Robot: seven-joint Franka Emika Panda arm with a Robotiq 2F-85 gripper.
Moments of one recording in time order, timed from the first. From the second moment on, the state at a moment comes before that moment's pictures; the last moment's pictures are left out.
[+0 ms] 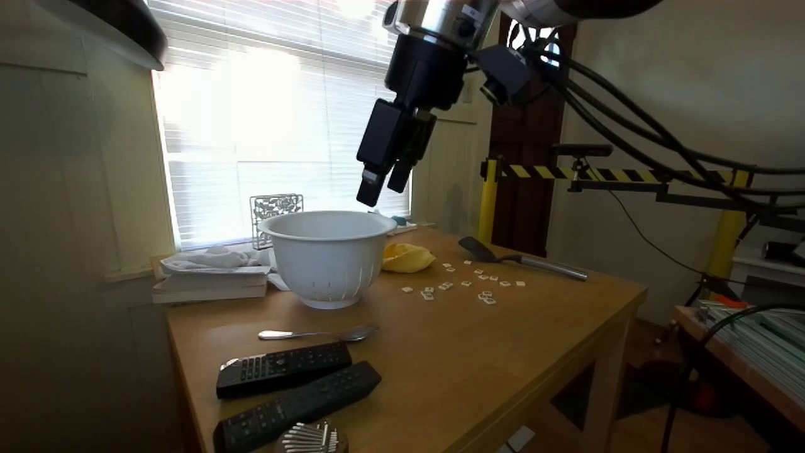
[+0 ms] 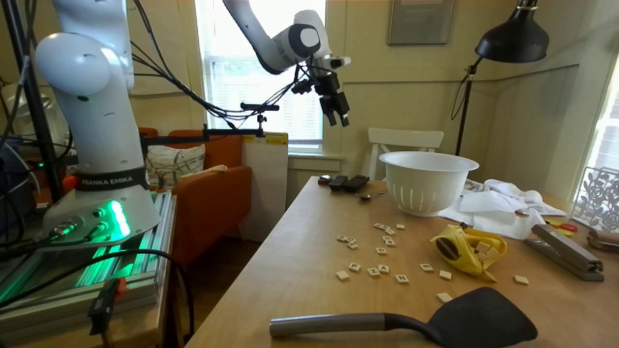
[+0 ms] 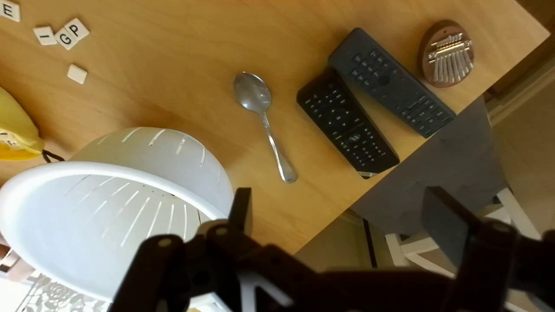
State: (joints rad) arm 0.00 0.10 0.14 -2.22 -0.35 2.66 0.50
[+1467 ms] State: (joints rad) arm 0.20 0.68 -0.08 -1.81 -0.89 2.92 0.85
